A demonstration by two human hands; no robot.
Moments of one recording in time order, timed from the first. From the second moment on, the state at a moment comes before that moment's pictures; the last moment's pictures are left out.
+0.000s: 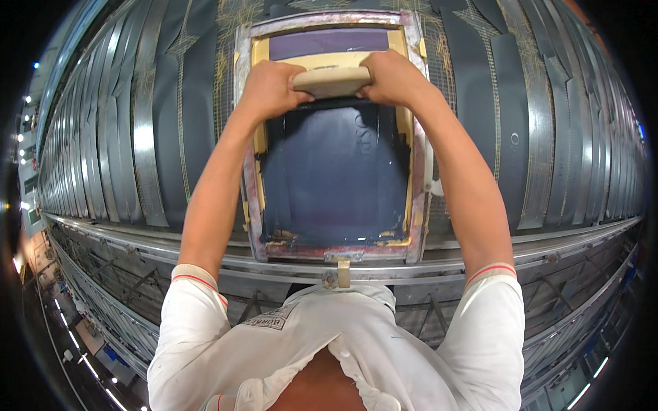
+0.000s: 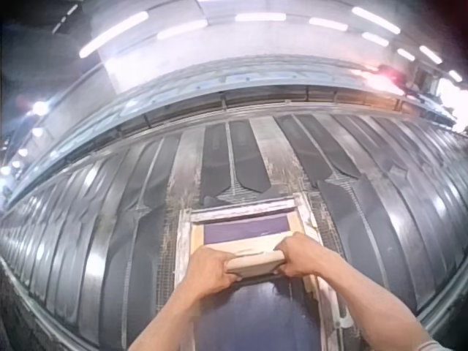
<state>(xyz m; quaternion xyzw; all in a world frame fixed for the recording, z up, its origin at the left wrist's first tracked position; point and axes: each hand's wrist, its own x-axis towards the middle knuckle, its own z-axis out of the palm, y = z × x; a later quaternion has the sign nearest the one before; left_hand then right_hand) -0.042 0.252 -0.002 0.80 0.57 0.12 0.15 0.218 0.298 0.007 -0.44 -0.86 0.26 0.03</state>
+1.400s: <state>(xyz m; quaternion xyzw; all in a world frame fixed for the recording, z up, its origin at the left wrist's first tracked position) -0.009 0.035 -0.005 0.80 0.56 0.15 0.16 0.249 0.093 0.003 -0.40 -0.88 0.24 0.03</state>
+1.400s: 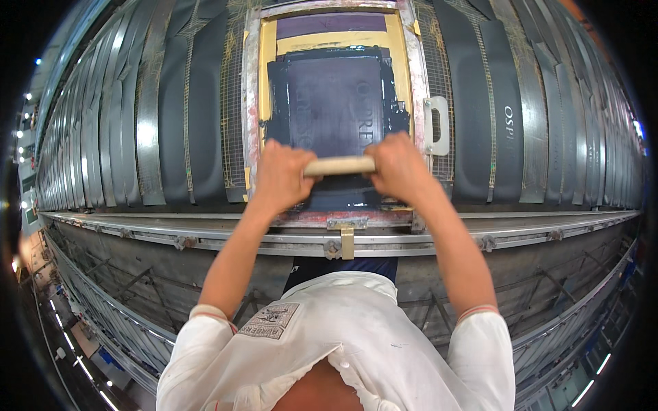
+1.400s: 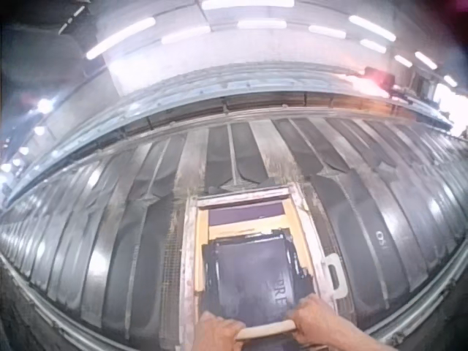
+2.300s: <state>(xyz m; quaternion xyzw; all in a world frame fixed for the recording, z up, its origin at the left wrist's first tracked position) -0.036 -0.035 0.001 0.79 0.58 0.19 0.10 0.295 0.162 -0.042 -0.68 -0.56 0.27 0.39</state>
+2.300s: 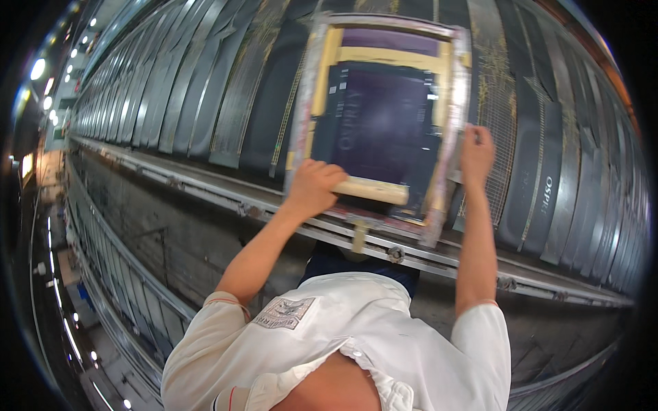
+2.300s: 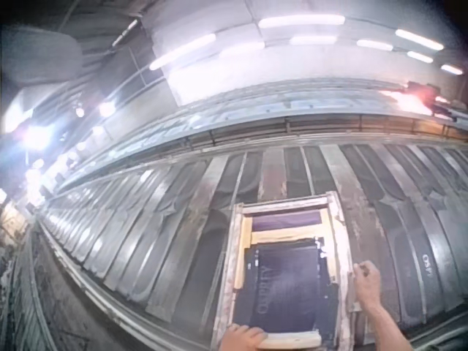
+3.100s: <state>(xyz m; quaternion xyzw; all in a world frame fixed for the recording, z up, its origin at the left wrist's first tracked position) -0.002 -0.036 -0.021 0.83 0.54 0.15 0.06 0.306 0.177 -0.064 -0.74 -0.56 0.27 0.27</state>
